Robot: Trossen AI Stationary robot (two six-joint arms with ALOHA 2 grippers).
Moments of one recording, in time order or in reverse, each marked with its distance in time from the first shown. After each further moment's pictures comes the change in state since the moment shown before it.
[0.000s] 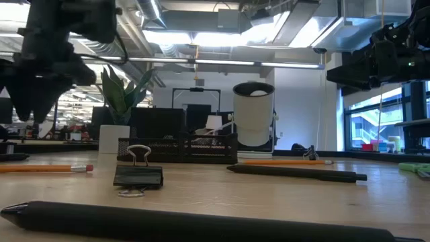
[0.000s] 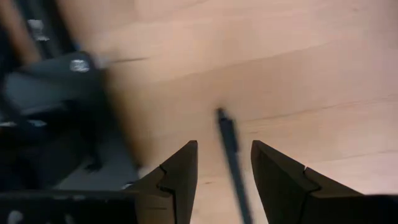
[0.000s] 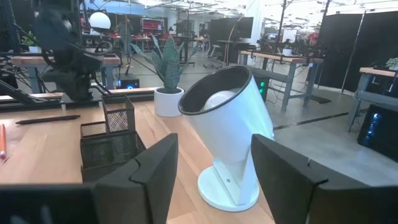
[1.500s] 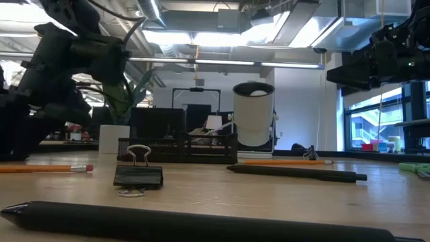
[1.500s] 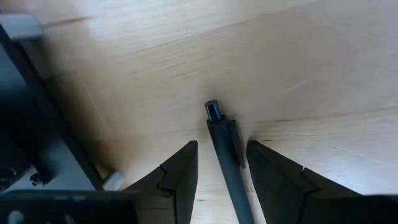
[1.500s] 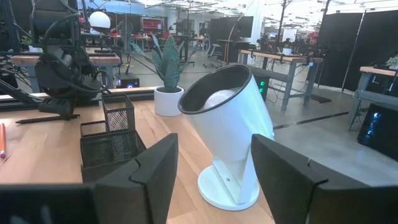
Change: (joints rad) left arm -0.021 0.307 -0.097 0.227 0.134 0.012; right arm 0.000 0.000 0.000 -0.002 0.000 0.002
